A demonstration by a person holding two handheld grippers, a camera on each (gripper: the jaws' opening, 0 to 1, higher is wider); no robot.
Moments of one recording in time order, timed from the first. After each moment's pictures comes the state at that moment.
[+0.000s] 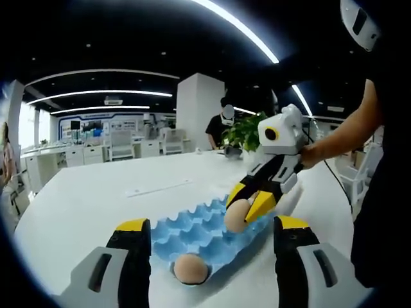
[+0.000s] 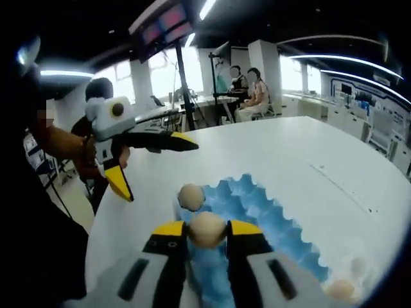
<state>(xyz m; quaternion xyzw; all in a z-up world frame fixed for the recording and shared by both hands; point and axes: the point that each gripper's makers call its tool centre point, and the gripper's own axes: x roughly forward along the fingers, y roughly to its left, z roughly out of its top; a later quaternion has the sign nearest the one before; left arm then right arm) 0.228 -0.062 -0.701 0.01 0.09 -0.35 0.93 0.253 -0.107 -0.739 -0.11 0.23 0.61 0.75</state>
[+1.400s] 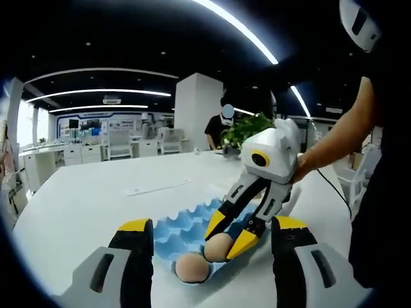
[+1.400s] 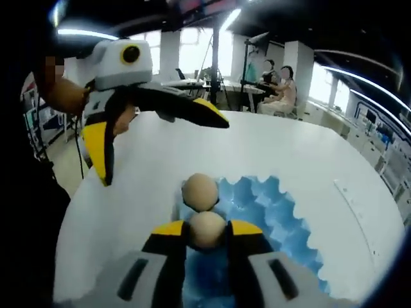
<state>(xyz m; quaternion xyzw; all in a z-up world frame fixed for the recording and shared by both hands) 0.228 -0.059 -0.700 0.00 0.09 -0.35 0.93 0.242 -0.071 -0.779 -0.23 0.20 0.65 0.70</state>
